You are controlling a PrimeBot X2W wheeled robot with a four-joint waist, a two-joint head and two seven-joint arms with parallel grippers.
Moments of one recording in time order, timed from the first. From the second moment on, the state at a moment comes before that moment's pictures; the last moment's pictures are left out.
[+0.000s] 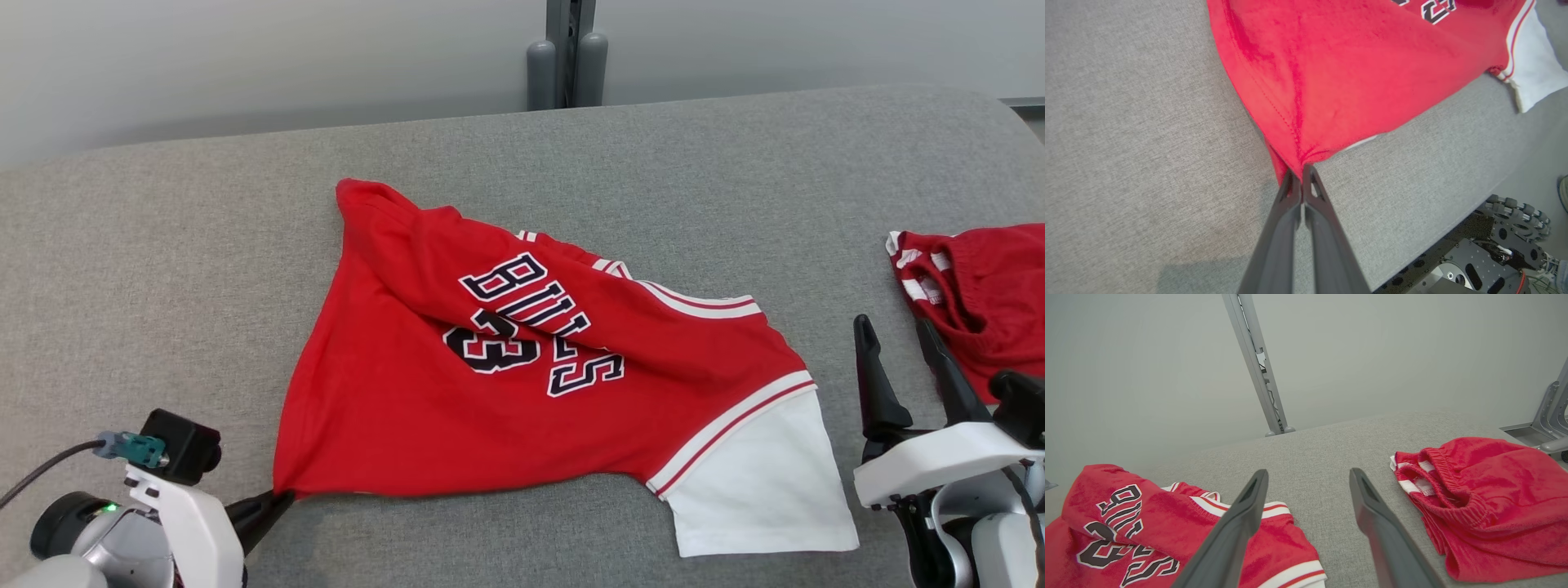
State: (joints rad) left arm -0.34 0.88 -0.90 -0.07 -1.08 0.10 0.30; right arm -0.16 -0.05 -0.07 0.17 0.29 0.13 -0.06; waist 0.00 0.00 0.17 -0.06
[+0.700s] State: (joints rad) left arm -0.23 0.98 -0.89 -0.11 -1.23 0.15 0.38; right arm -0.13 -0.05 -0.11 0.15 0.27 0.13 0.02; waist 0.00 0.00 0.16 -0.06
